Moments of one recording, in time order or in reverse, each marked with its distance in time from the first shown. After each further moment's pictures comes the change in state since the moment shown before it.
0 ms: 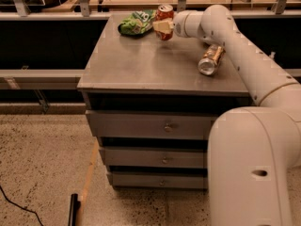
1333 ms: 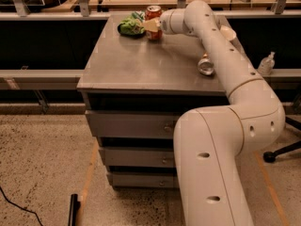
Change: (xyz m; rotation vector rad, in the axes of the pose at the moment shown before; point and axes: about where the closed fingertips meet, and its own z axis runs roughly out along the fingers) arm 0.003 0.017 0.058 -0.043 0.067 0.037
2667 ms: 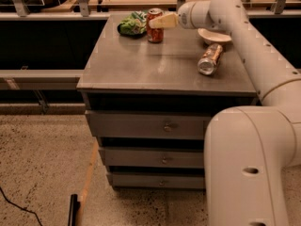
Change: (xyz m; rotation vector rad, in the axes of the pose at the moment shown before) arm -0.020 -0.017 -0.076 0.003 -0.029 -0.003
